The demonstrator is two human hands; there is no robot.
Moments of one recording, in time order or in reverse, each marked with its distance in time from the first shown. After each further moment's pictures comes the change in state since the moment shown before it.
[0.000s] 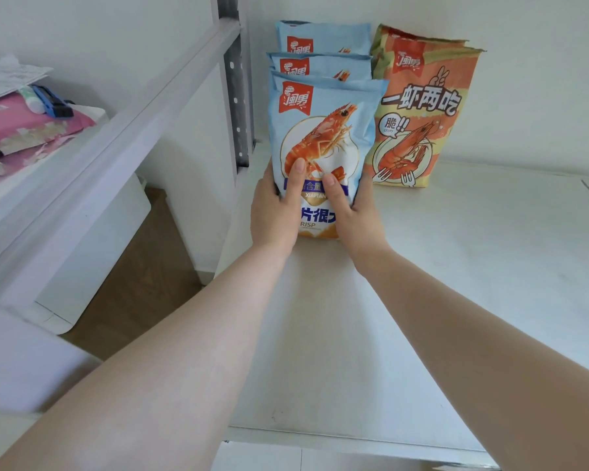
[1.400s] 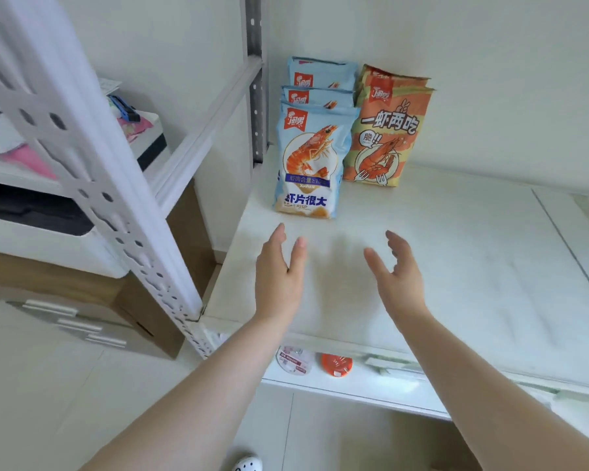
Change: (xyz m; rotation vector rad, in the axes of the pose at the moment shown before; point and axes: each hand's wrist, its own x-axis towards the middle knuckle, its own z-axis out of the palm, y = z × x) left_hand -0.180 0.049 -0.039 0.263 -0.005 -0.109; right_hand -0.147 -0.023 -0.112 -0.273 0.065 0.149
